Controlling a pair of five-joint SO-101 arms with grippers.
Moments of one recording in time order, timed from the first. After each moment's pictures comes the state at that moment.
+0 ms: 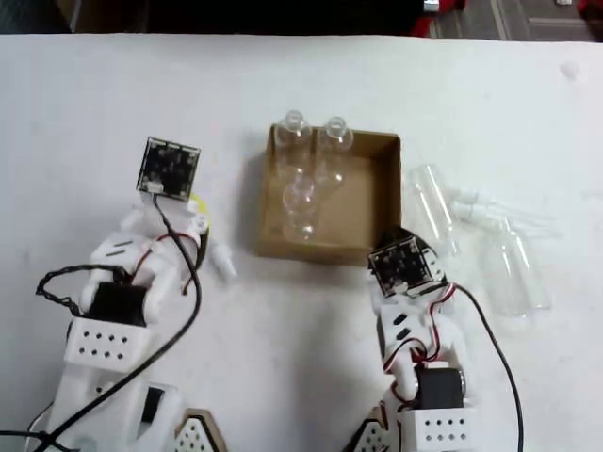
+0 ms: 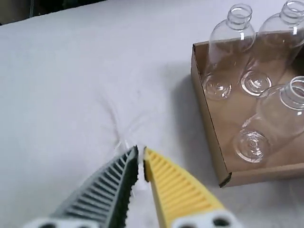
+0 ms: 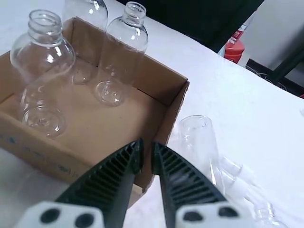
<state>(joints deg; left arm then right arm) 1.9 -55.3 60.4 42.2 -3.7 -6.0 -103.0 96.4 36.0 26.1</state>
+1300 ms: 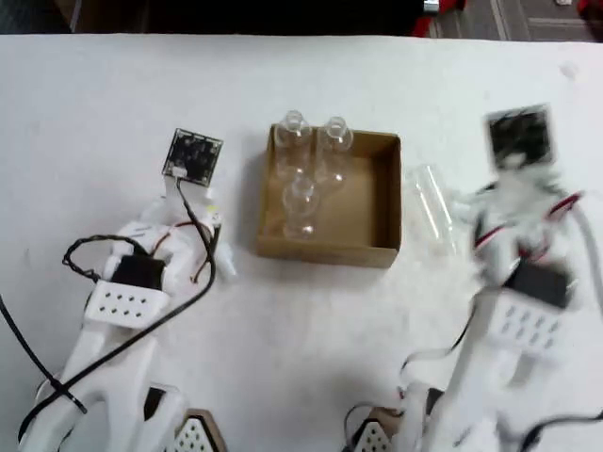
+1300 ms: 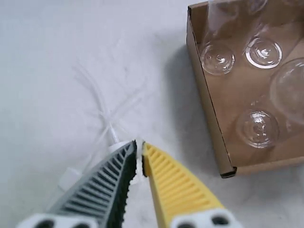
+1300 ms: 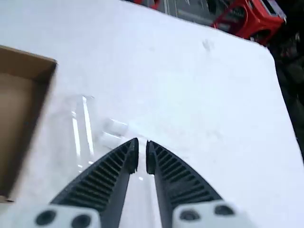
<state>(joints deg) 2.9 -40.3 59.8 34.4 -5.8 19.3 -43.8 33.6 53.5 31.2</state>
